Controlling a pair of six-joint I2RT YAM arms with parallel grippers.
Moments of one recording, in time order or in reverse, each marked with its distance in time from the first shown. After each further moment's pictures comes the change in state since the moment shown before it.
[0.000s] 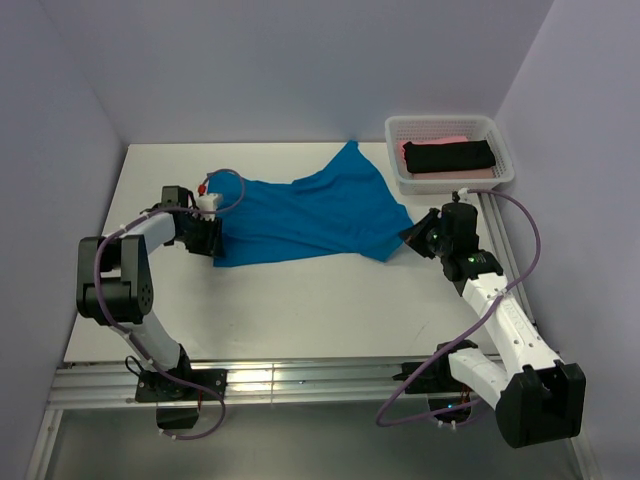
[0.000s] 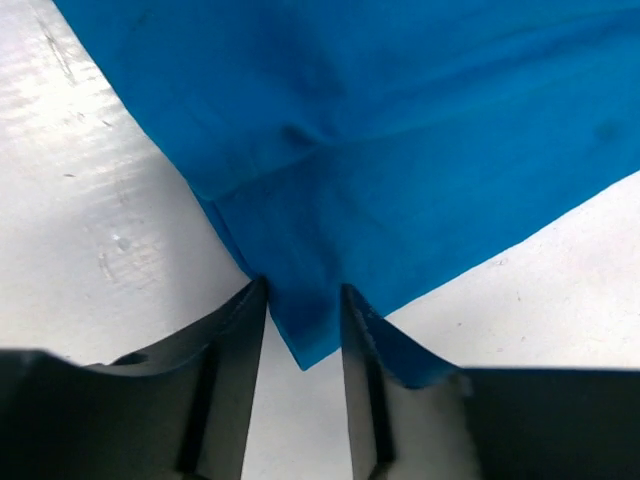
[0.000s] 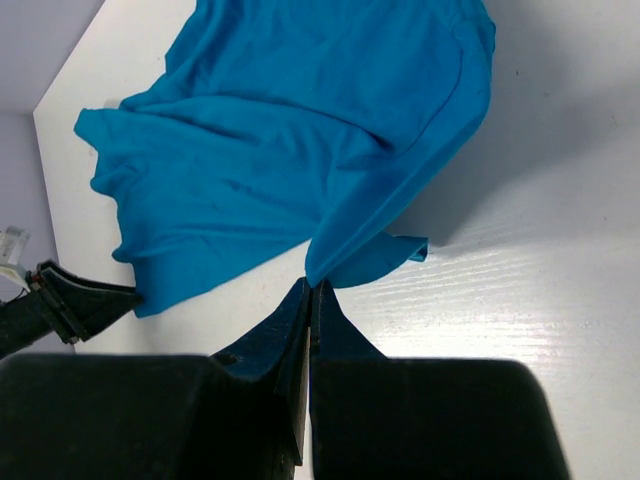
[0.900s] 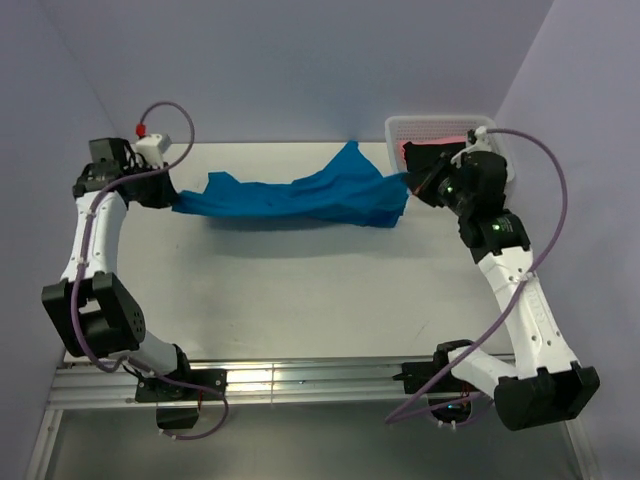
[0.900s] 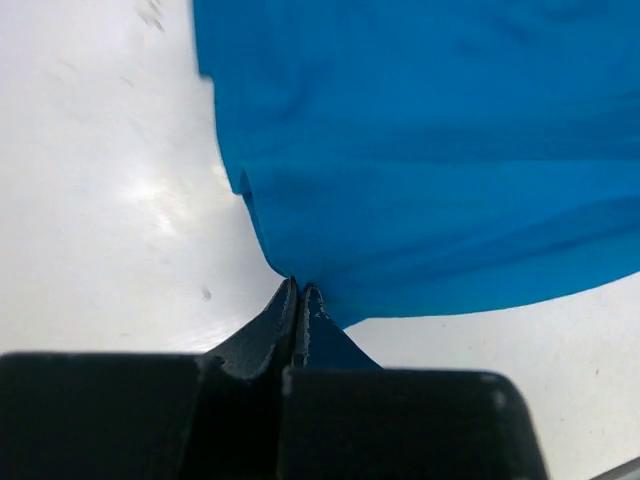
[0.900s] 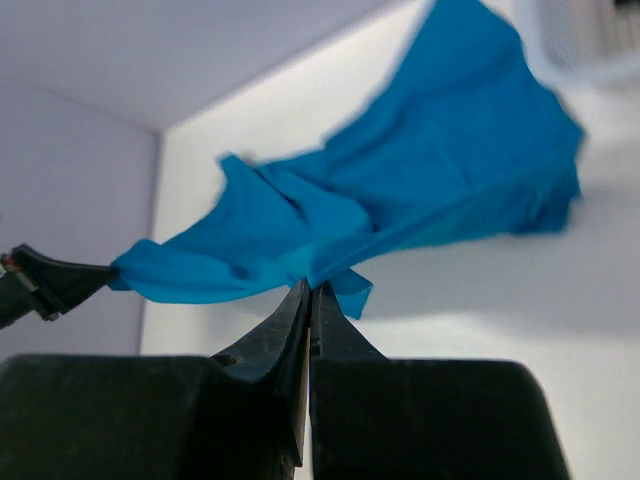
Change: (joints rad) left arm 0.166 -0.176 0.348 -0.242 0.075 0.044; right arm 0.000 0.105 0.422 -0.122 -0.067 -0.084
